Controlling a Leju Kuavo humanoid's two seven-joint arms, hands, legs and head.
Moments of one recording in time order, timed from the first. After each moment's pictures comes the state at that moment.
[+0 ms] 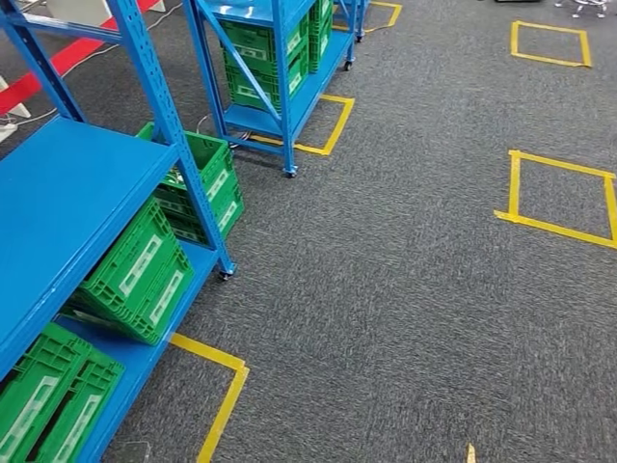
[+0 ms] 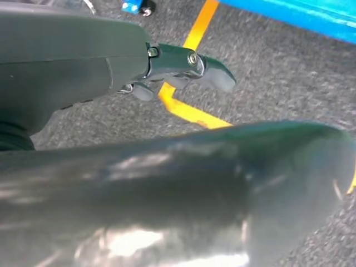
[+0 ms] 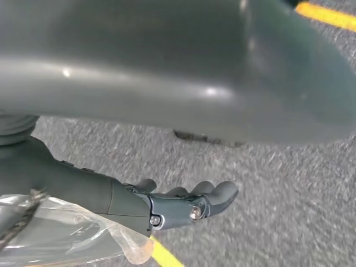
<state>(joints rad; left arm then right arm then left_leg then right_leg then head) -0.03 -0.16 0.90 -0.24 -0.67 0.21 -0.41 -0.03 0.17 -1.38 -0.21 1.52 0.04 -0.48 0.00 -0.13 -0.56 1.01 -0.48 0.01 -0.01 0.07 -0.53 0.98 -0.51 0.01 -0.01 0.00</state>
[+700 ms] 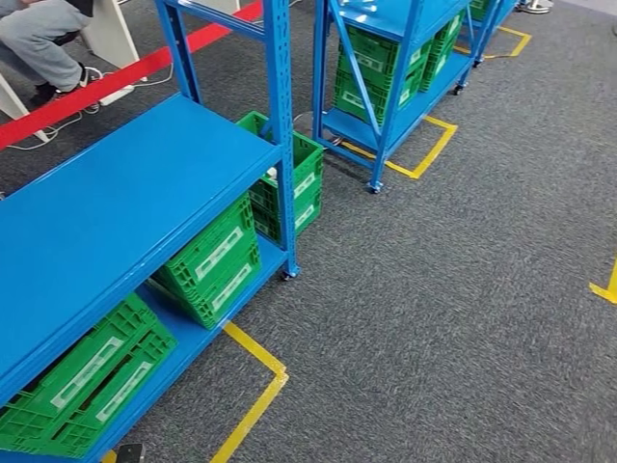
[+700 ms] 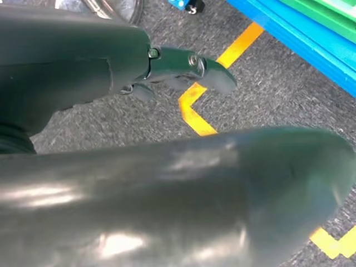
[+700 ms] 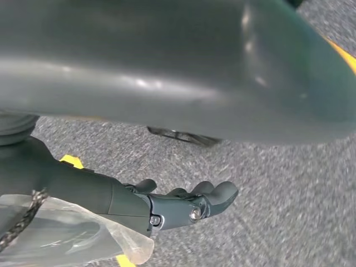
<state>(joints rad) -0.03 -0.16 0.91 -0.24 -0.66 0.22 -0.42 -0.03 0.17 -1.38 -0.21 1.52 0.04 -0.48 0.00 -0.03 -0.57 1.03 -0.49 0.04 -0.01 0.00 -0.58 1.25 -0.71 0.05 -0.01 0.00</state>
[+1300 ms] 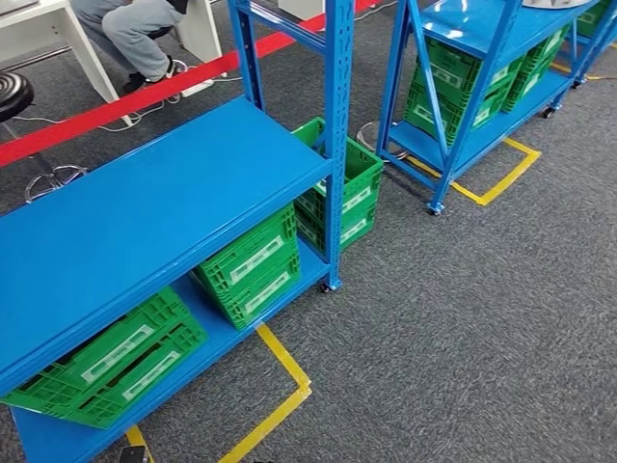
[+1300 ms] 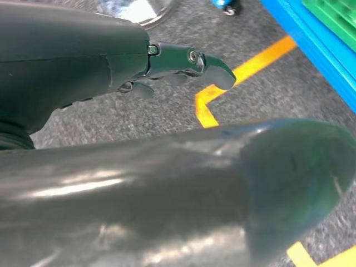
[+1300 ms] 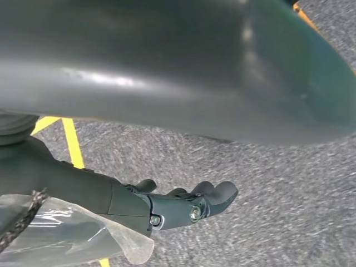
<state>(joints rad) -0.03 -0.16 0.91 -0.23 -0.66 0.22 -0.42 -0.03 0.17 -1.38 -0.21 1.52 0.04 -0.48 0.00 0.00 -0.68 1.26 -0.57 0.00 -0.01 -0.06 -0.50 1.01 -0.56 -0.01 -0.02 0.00</state>
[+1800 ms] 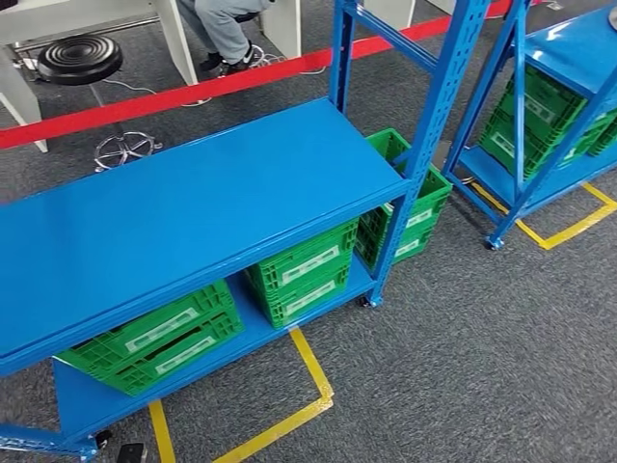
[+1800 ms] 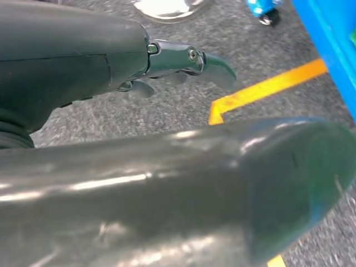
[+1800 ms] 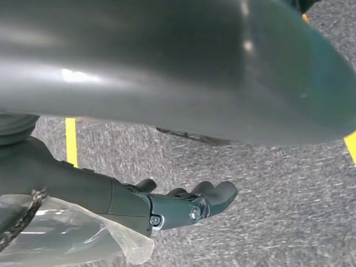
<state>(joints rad) -0.03 -0.16 0.91 -0.23 -0.66 0.22 -0.42 -0.03 0.17 -1.37 -0.20 1.53 0.04 -0.48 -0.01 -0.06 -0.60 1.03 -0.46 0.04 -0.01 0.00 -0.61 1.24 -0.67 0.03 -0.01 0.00</state>
